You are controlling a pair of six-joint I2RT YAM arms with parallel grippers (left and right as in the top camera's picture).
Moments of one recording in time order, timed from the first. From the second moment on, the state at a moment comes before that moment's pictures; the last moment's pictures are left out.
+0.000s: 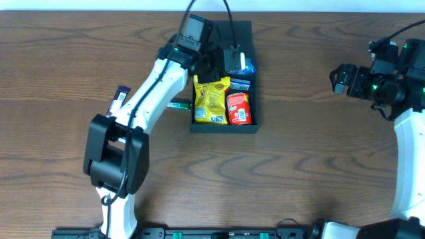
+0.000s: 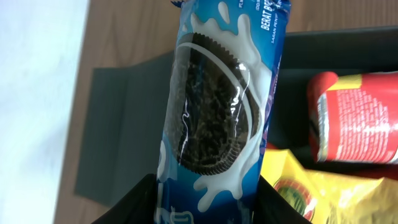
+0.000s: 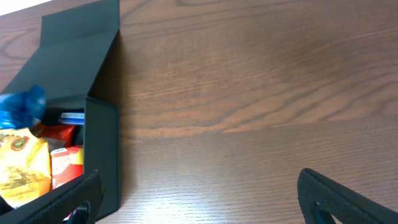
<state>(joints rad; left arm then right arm) -0.43 2.04 1.70 -0.58 0.33 1.06 -0.28 1.46 1.38 -0.87 -0.30 0.00</state>
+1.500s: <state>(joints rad) -0.45 2.10 1.68 -0.60 0.33 1.07 -0.28 1.46 1.38 -0.88 -0.30 -0.03</state>
